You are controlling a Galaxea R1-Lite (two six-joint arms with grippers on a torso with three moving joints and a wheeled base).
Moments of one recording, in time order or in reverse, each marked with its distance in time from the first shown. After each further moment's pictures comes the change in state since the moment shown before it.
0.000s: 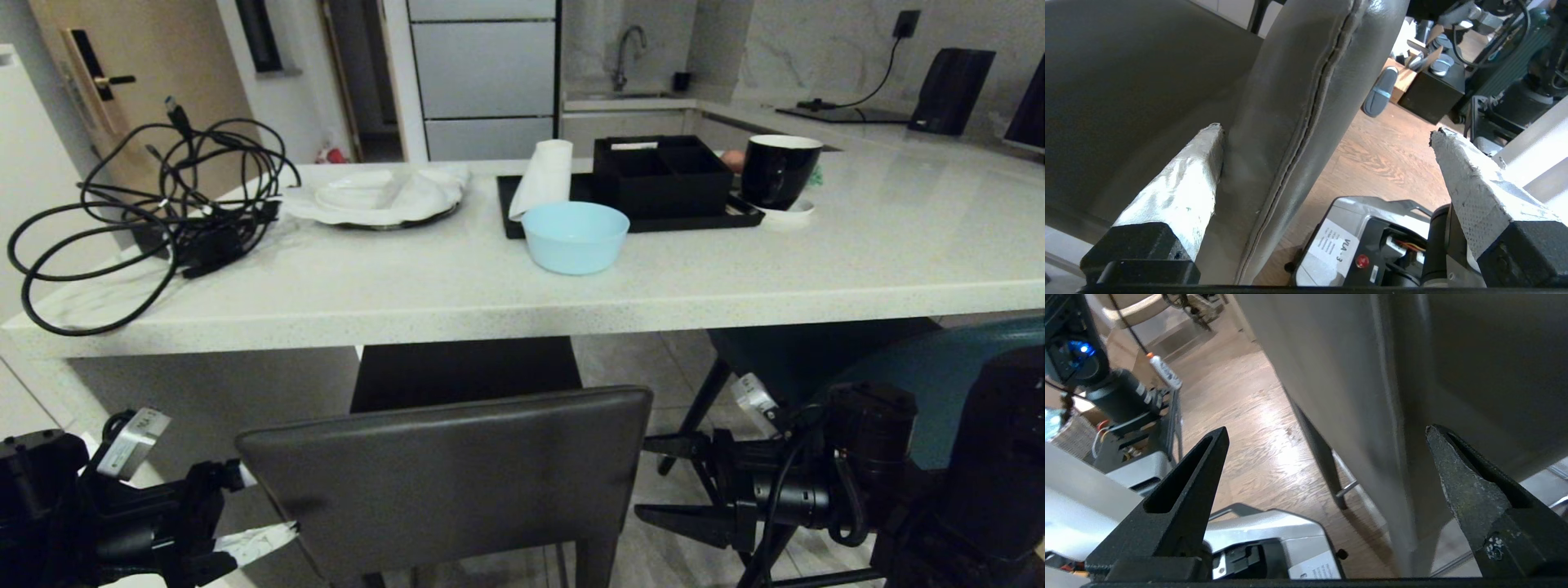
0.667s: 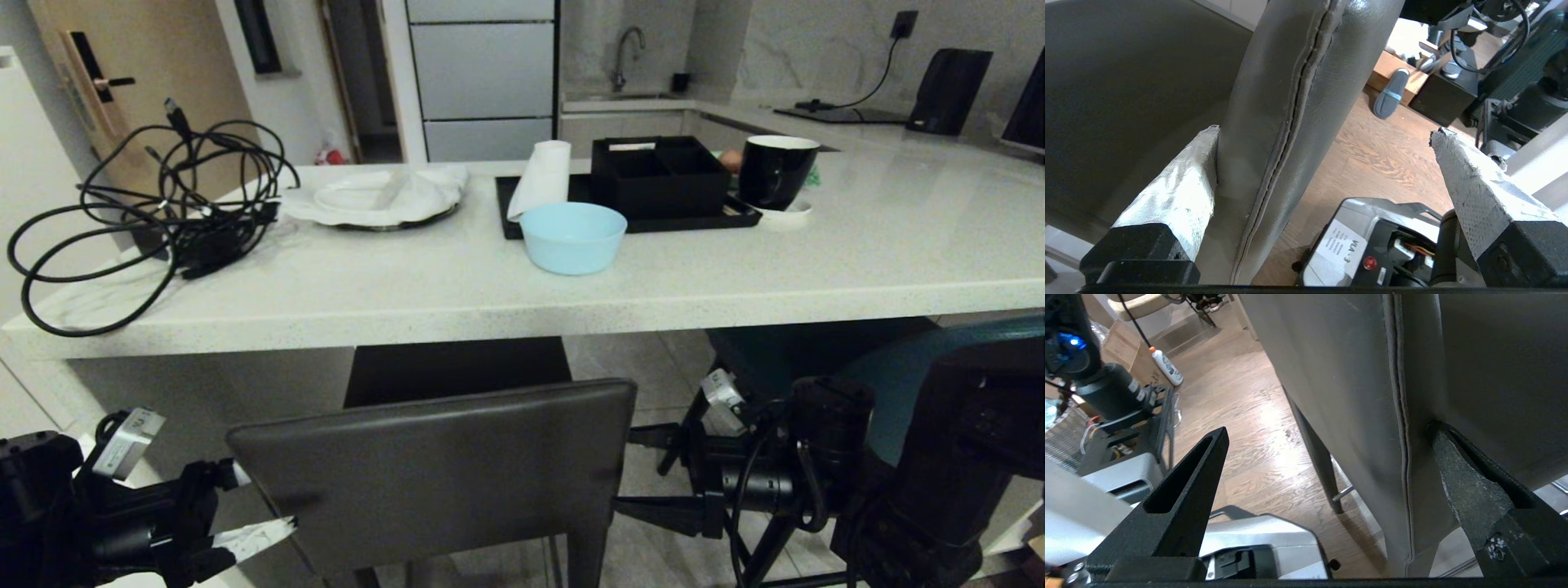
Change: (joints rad) left arm 0.002 0.000 0.010 -0.003 0.009 0.001; right arm 0.057 0.079 -0.110 -0.003 0.000 0.001
